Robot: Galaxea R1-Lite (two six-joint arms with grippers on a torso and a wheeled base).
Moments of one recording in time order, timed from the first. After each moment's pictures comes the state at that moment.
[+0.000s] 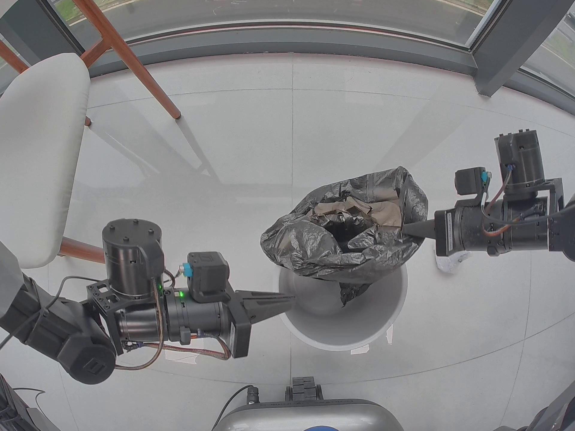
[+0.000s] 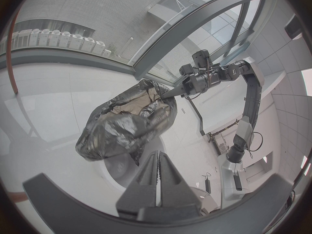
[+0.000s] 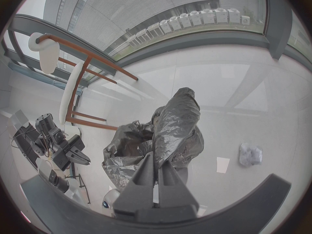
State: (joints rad) left arm -0.59 1.76 -0.56 -0.92 -0.55 0.01; right arm 0.45 1.60 -1.01 -0.05 0.20 0.15
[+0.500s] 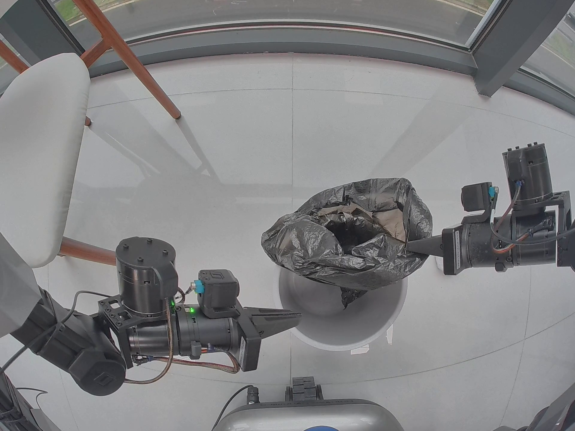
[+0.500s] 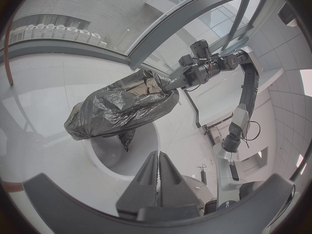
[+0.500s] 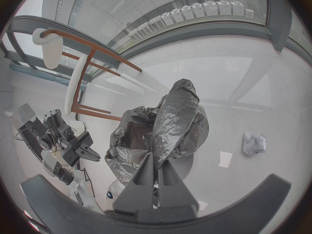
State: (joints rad) left arm -0.63 1.80 -0.51 -0.97 -0.52 -0.04; right arm 0.46 1.55 -0.93 -0.05 0.22 0.15
